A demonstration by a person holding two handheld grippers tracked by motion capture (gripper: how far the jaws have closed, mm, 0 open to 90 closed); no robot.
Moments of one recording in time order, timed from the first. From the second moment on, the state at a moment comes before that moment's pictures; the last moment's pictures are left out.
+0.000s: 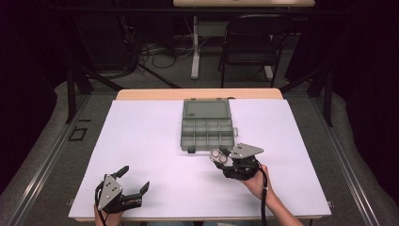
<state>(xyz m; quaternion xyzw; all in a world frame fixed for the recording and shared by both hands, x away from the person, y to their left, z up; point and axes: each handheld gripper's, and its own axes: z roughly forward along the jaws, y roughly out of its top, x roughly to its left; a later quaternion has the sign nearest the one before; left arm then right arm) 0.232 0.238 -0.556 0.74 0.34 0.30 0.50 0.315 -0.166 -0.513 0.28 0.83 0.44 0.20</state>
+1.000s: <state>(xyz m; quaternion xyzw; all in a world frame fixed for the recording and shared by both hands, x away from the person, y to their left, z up) 0.232 0.238 -0.555 0.74 0.34 0.31 0.50 0.335 -0.150 -0.510 0.28 0.83 0.44 0.19</state>
